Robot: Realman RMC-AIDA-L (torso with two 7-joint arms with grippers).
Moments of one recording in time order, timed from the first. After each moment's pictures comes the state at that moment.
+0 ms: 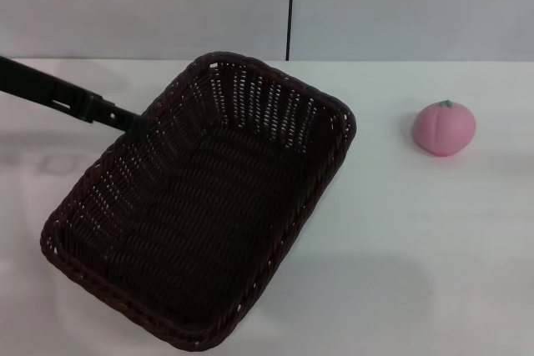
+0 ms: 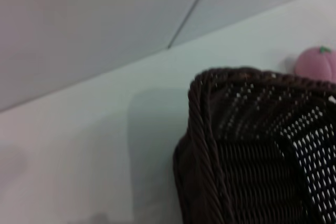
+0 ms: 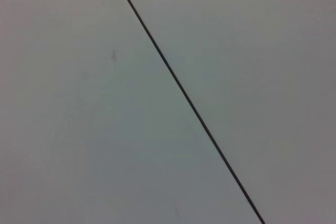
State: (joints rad) left arm -0.67 -1.98 0.80 1.12 2.46 1.74 -2.30; right arm 0.25 2.07 0.00 -0.39 -1.45 -1.59 1.16
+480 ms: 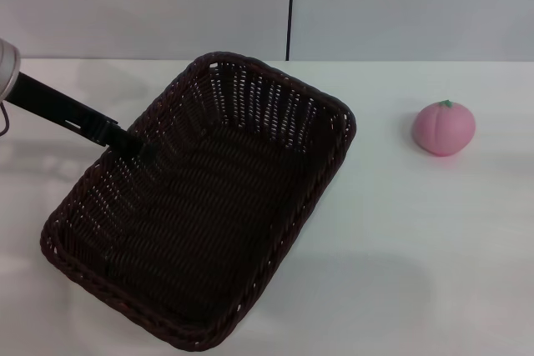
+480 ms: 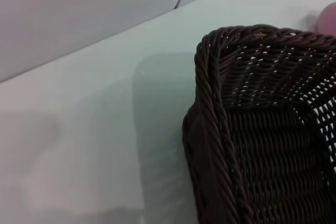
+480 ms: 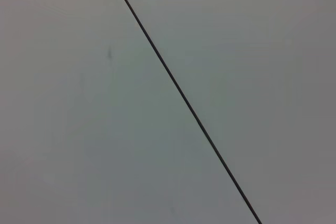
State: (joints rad) left arm -0.69 -2.03 0.86 1.14 2.59 1.73 -2.33; right arm 0.25 2.07 0.00 -0.39 -1.45 -1.59 1.16
